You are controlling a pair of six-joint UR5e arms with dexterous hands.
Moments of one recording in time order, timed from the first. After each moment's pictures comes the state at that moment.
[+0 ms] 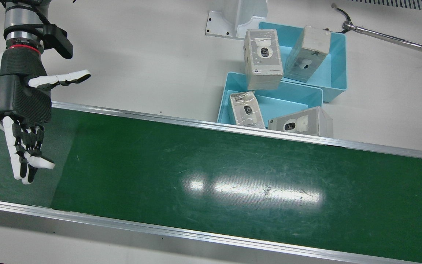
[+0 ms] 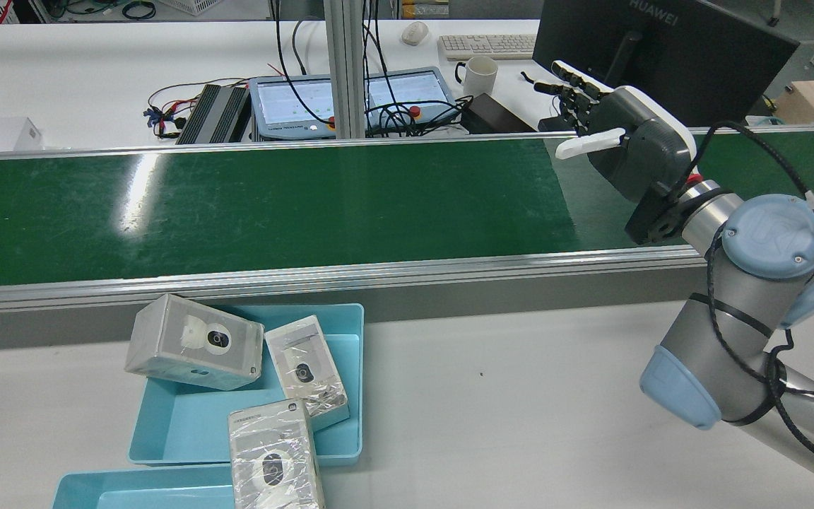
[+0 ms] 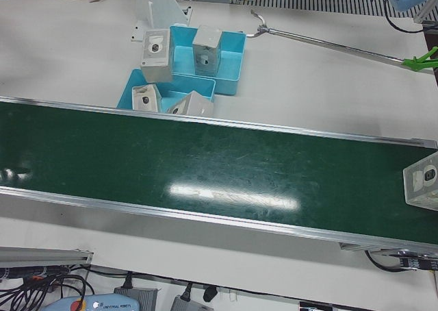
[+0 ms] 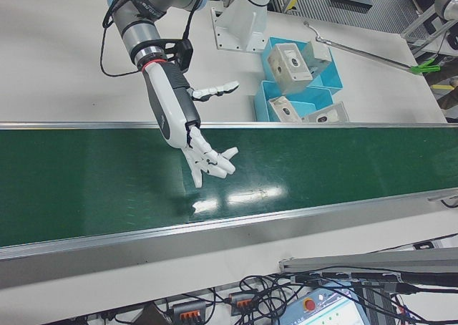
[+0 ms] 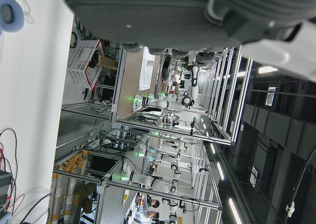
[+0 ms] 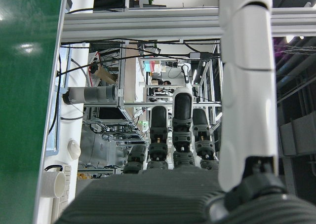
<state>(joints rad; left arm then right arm) -1.80 -1.80 -1.75 0.42 1.92 -0.16 0.90 -1.19 1.96 -3.70 -1.17 -0.06</state>
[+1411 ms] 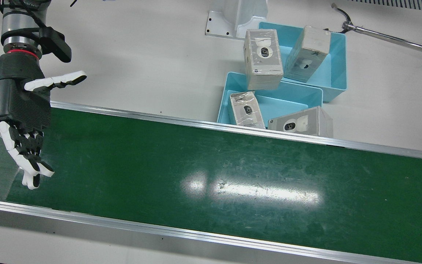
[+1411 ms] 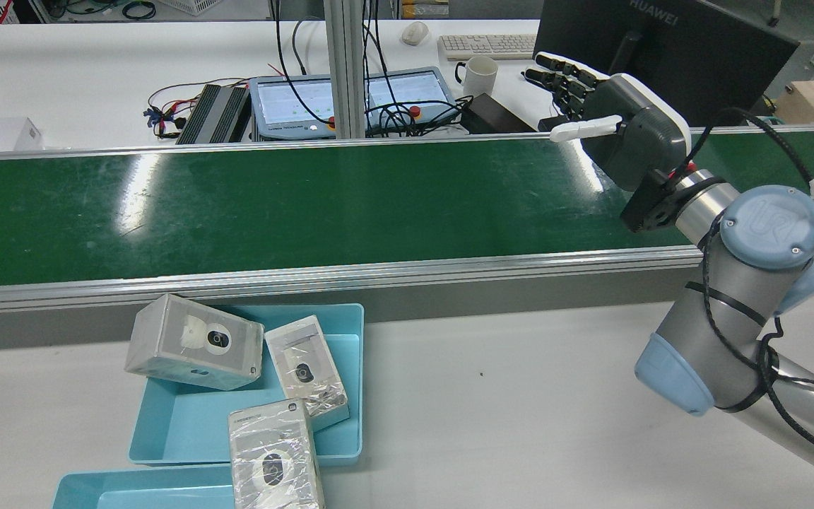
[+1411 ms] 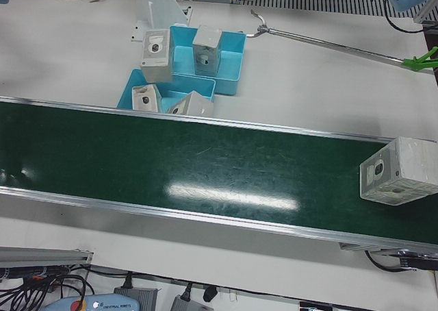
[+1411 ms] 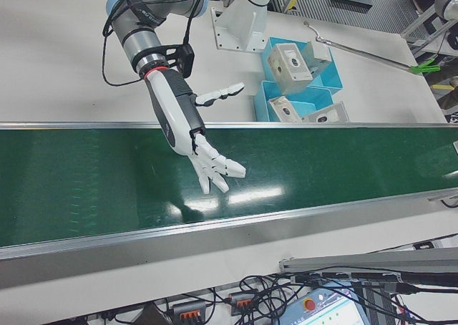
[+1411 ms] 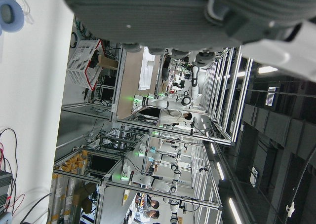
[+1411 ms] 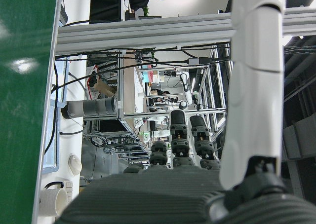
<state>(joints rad) -1.80 -1.80 -1.75 0.42 1.92 -0.16 0.92 -1.18 1.93 -3.64 -1.18 -0.03</state>
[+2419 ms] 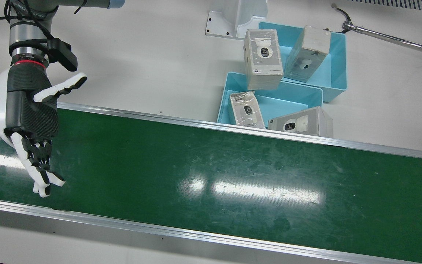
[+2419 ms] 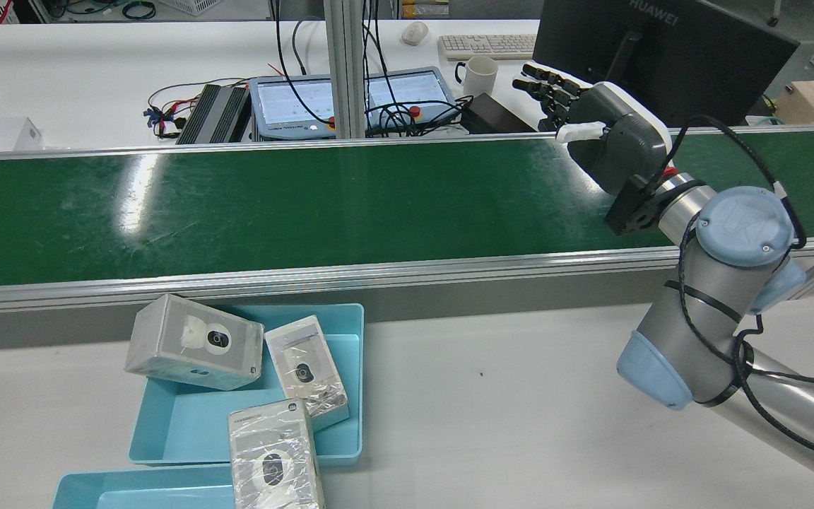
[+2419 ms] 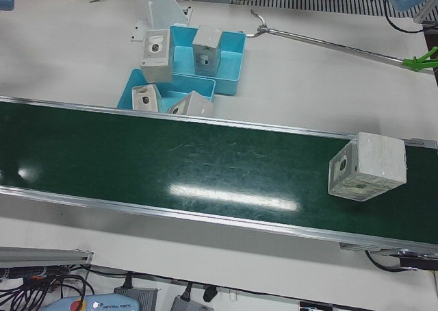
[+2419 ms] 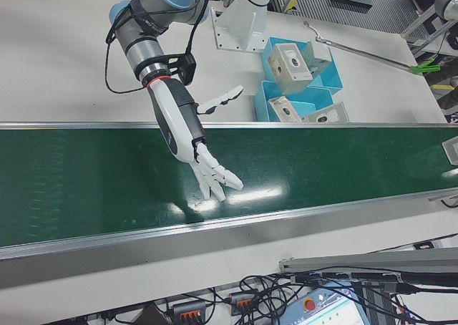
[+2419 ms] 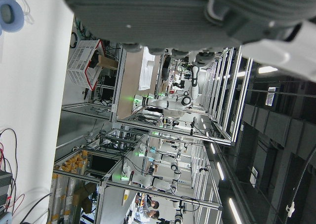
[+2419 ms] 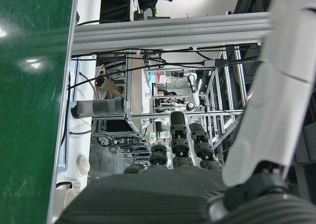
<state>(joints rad) -1.80 -1.80 -1.75 0.42 1.92 -0.16 0.91 -1.14 1.87 -3.62 -1.19 -0.05</state>
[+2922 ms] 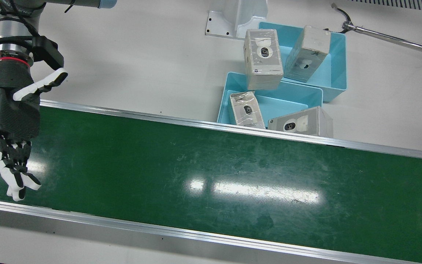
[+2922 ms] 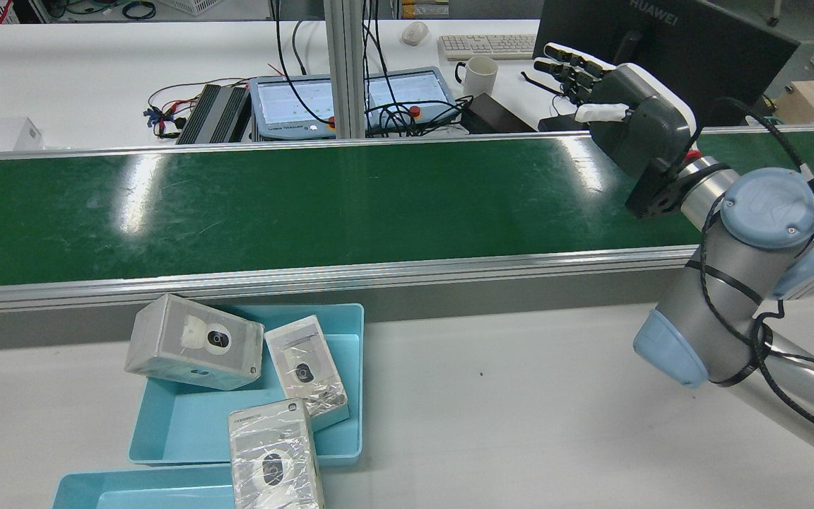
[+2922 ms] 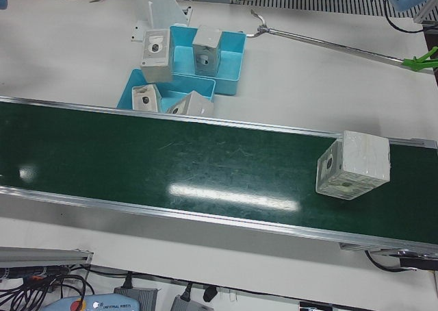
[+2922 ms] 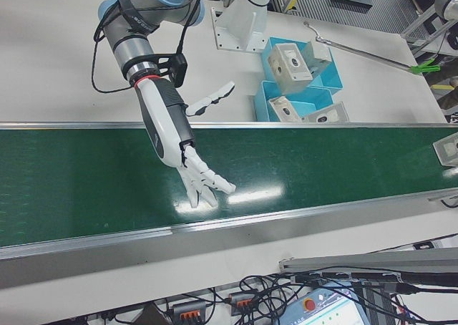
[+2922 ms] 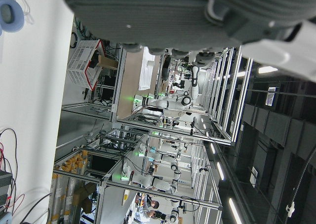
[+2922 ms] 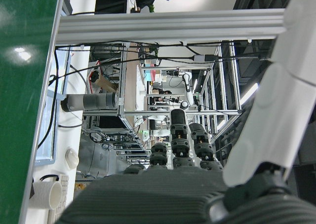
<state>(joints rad) -1.80 -1.80 -1.75 0.42 1.92 -0.16 0.97 -1.16 1.87 -3.62 -1.21 -0.07</state>
